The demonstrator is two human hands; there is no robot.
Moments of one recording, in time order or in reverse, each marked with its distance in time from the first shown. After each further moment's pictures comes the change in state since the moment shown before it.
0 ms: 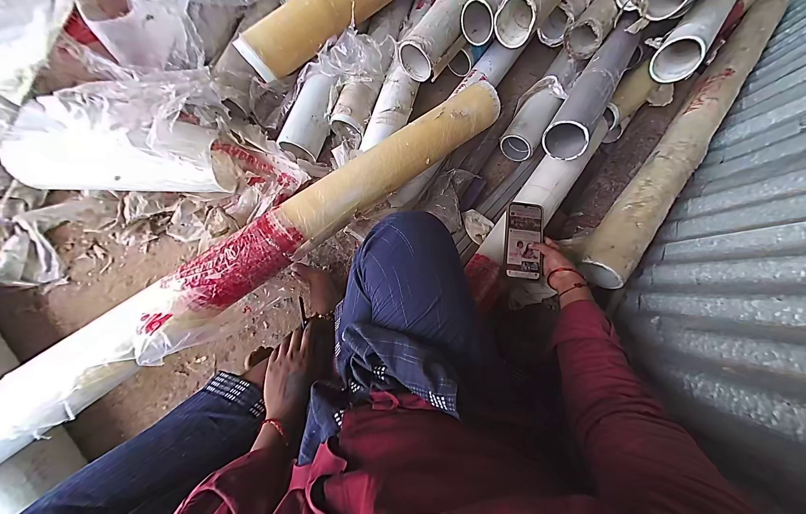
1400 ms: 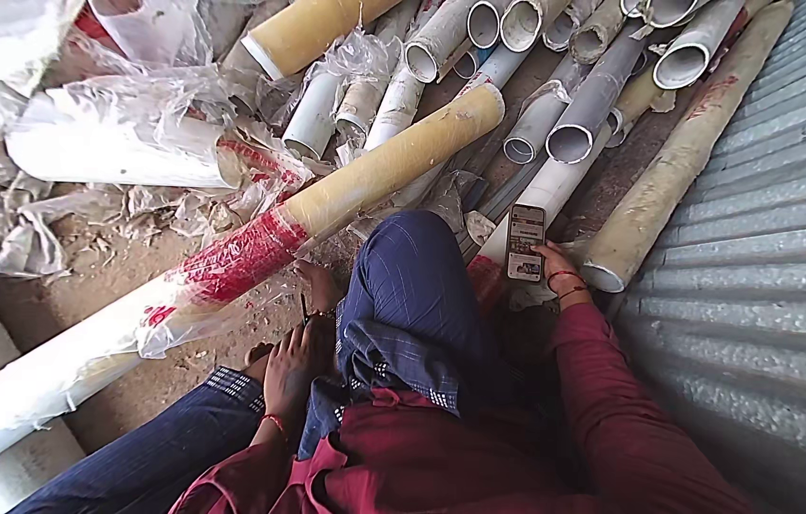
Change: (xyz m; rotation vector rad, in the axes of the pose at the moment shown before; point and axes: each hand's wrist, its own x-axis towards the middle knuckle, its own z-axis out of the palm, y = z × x) left_hand -0.012 -0.019 0.011 0.076 0.058 0.054; right_hand -0.002 0.000 0.001 0.019 0.016 -0.015
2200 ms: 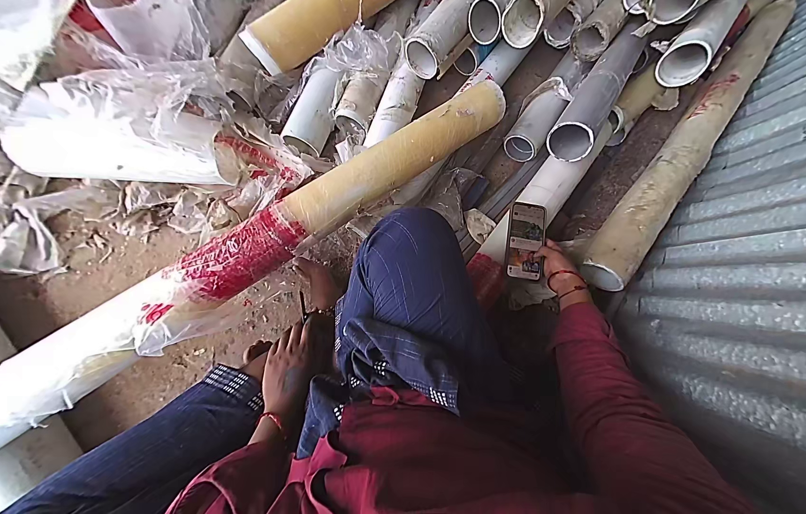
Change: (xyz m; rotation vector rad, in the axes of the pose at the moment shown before) left_hand 0.004 0.009 -0.006 -0.033 -0.009 -0.029; right_hand -0.003 -0.001 -0.001 -0.019 -0.020 -0.011
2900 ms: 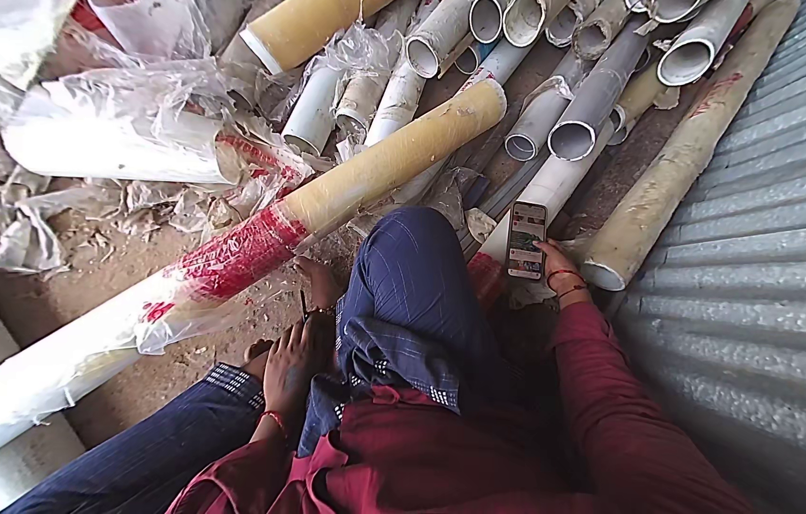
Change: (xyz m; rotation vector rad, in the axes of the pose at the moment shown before) left_hand -0.018 0.003 -0.010 0.046 0.034 0.040; right_hand 0.003 0.002 0.002 0.049 0.060 0.036
